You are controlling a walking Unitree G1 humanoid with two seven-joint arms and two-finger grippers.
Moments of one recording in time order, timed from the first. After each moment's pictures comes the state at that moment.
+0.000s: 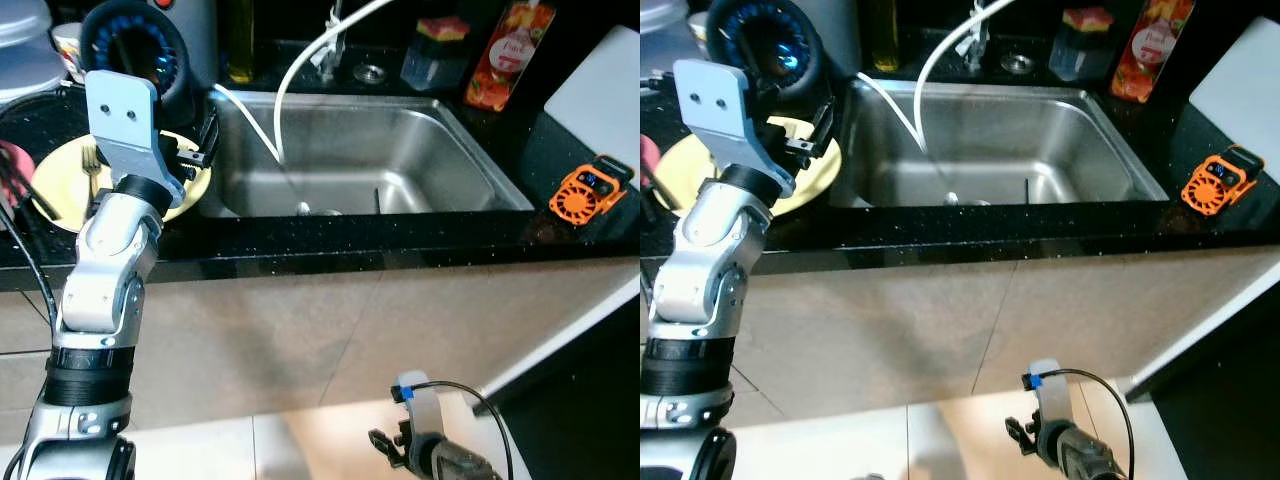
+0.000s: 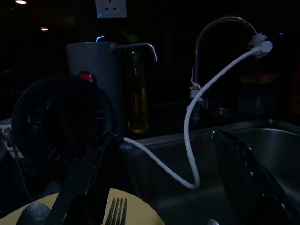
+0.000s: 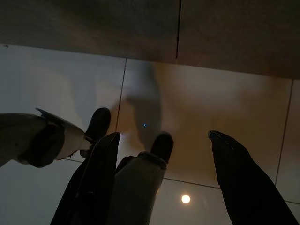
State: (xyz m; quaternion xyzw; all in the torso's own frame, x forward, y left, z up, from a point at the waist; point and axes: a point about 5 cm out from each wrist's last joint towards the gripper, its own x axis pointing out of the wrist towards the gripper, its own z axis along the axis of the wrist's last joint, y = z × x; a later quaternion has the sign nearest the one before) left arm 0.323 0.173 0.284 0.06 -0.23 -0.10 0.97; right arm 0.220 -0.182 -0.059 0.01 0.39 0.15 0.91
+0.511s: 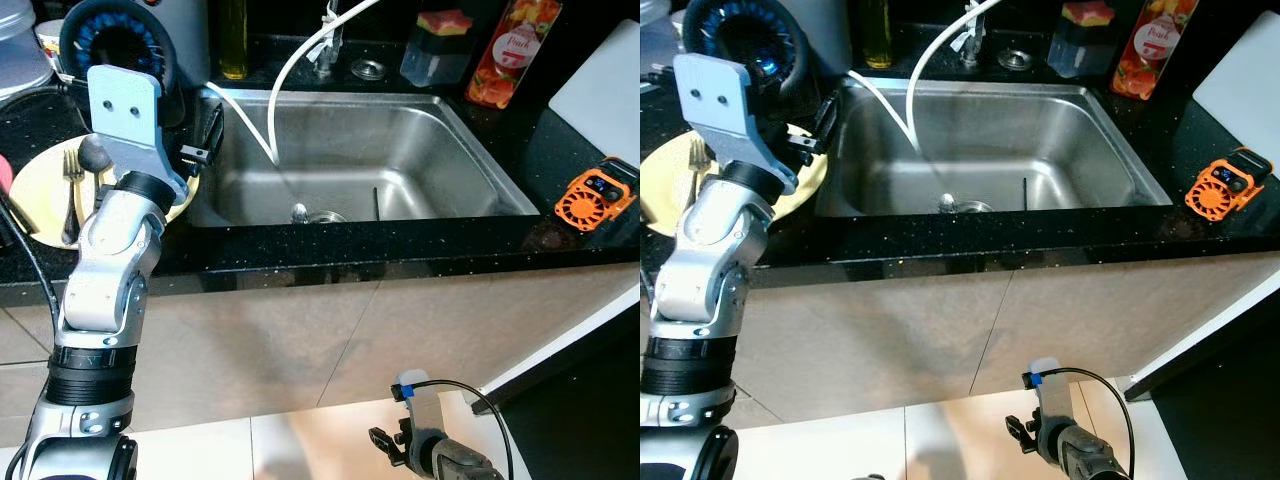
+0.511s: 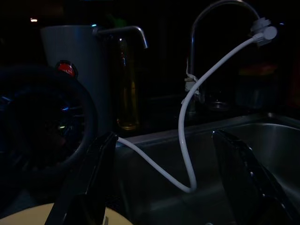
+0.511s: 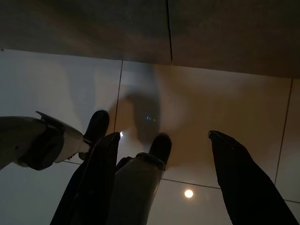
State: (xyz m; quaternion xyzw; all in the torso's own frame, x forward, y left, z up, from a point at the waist) left arm 0.324 0.171 0.283 0.06 -0.23 -0.10 0.97; right arm 0.220 -0.182 -0.059 0.01 0.39 0.16 0.91
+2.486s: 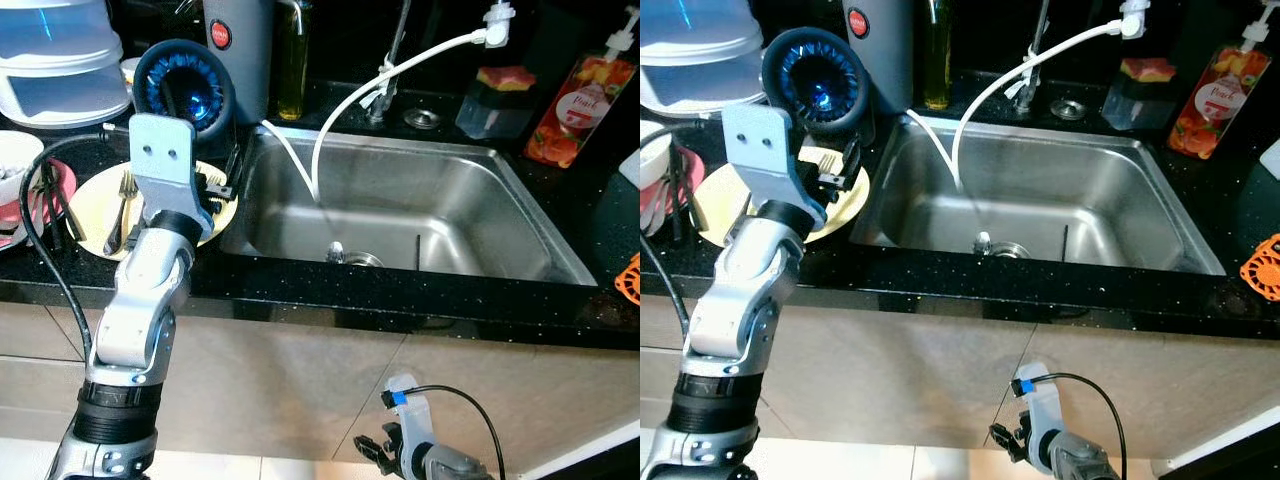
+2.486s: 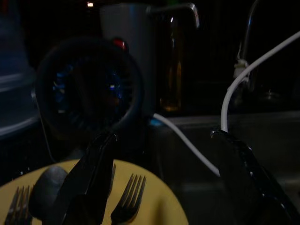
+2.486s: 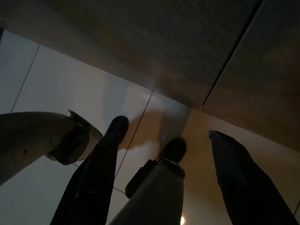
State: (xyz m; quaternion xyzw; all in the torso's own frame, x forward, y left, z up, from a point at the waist) left arm 0.315 0.150 0.249 0.04 -0.16 -0.07 0.98; right arm 0.222 -0.168 -0.056 0.03 0.38 0.22 0.90
